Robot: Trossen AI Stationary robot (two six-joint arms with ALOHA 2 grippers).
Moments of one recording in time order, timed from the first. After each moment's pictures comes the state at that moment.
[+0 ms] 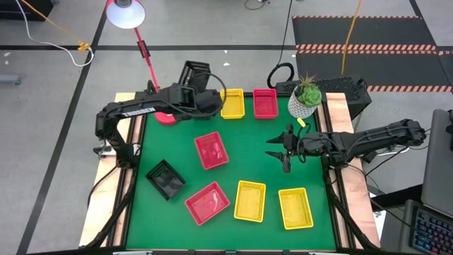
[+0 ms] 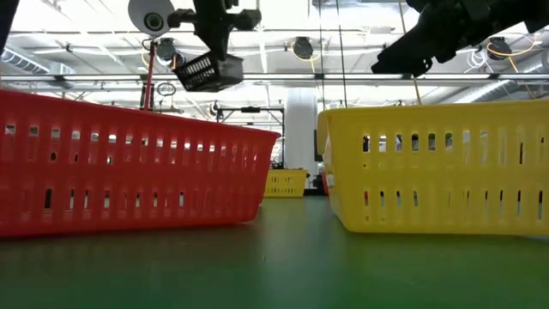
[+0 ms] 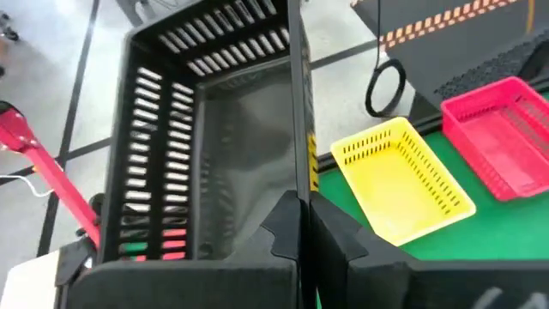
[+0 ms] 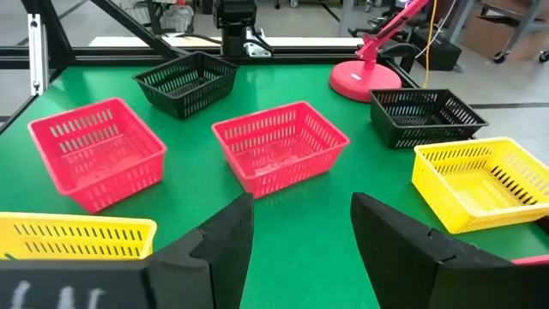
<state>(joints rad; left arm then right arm) 0.19 1.73 1.84 -1.25 -0.84 -0.83 0.13 0.82 0.49 -0.04 0.27 0.07</state>
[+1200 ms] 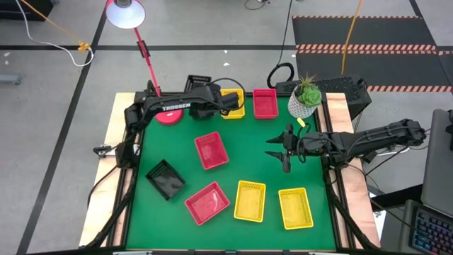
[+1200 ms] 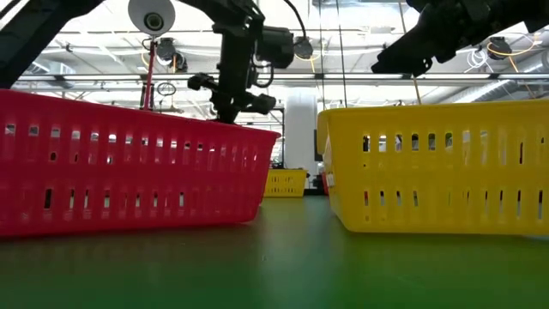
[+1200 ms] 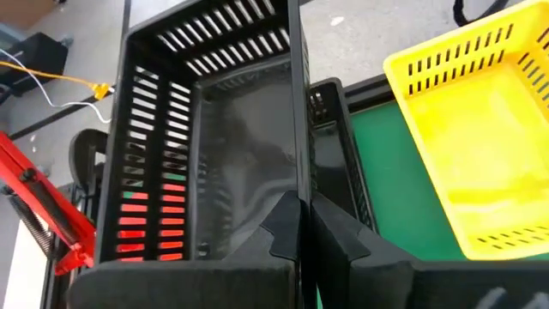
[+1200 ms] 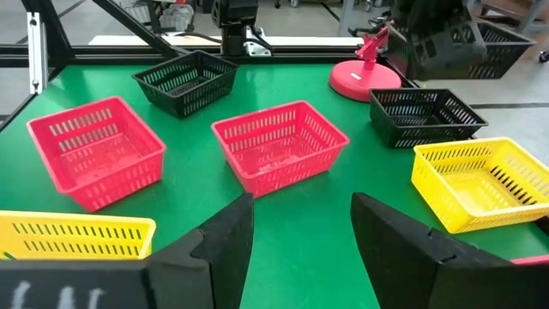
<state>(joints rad) 0.33 2.05 1.84 -1.25 -0.75 -0.91 0.13 0.82 0.49 -0.04 0.27 0.06</state>
